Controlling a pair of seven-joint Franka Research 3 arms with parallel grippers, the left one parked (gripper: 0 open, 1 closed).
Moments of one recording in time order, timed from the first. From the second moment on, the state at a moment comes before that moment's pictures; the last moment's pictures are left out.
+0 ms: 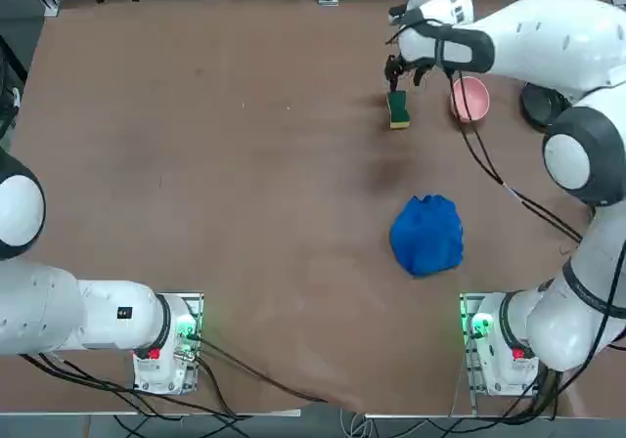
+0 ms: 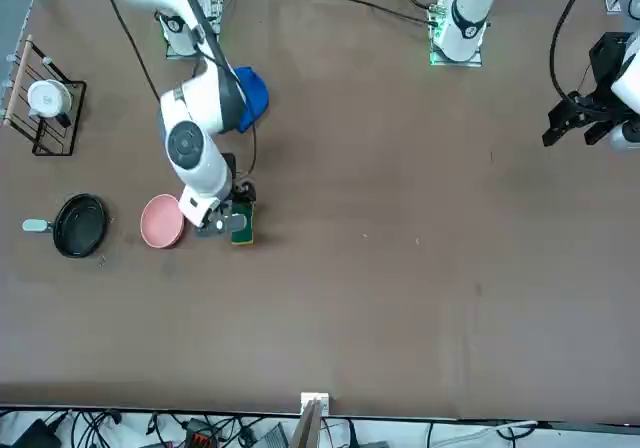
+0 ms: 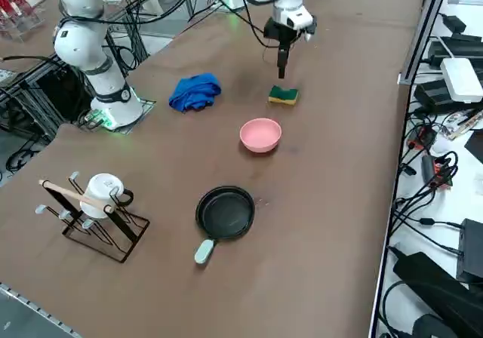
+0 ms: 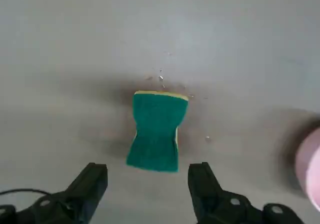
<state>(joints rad) 0.47 0.48 -0.03 -1.78 0.01 2.19 0.25</state>
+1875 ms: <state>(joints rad) 0.37 0.52 -0.06 -1.75 0.00 2.05 0.20</state>
